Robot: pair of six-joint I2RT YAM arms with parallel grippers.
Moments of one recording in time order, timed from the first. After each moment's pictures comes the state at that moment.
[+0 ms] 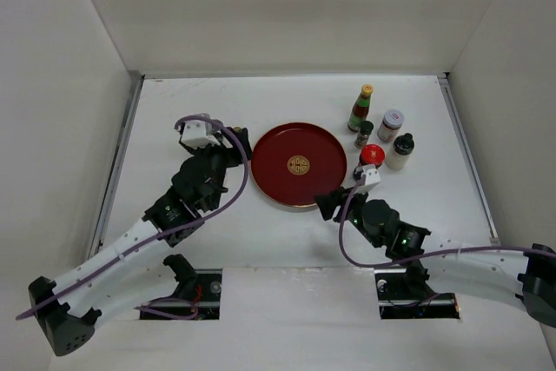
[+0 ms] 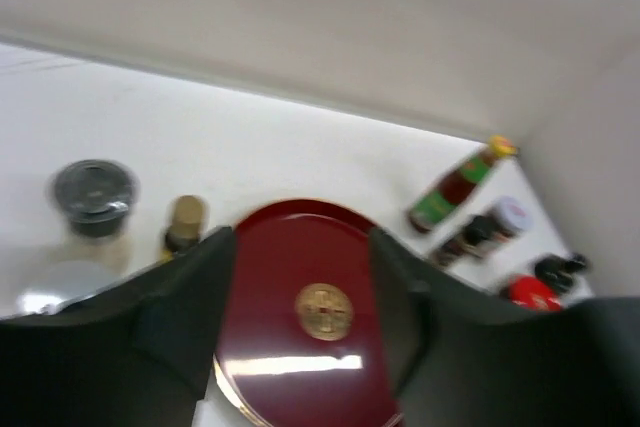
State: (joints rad) left arm -0.85 0.80 0.75 0.09 -0.70 -0.39; right arm 1.03 0.86 0.28 0.36 0.47 0.55
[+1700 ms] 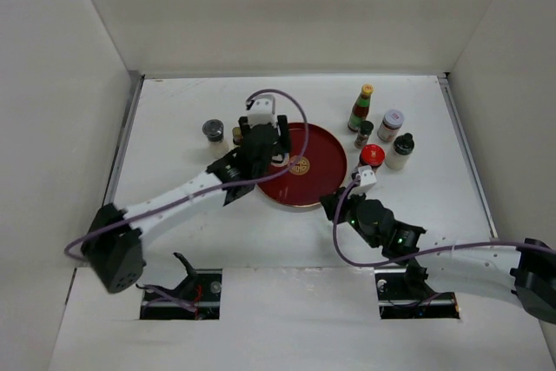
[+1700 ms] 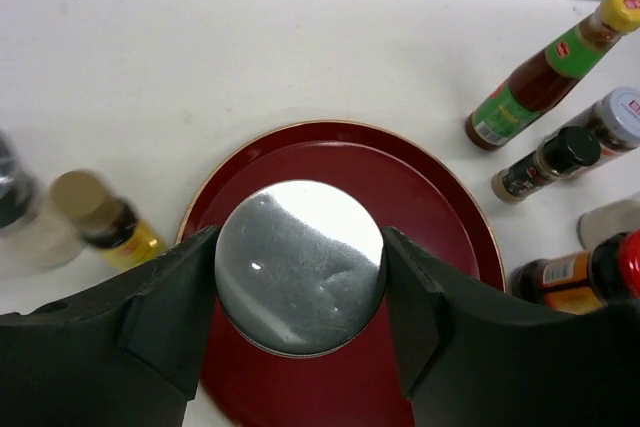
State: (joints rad) left arm -0.83 1.27 0.94 0.03 -0.63 -0.42; right arm 1.03 0.92 0.28 0.35 0.49 0.54
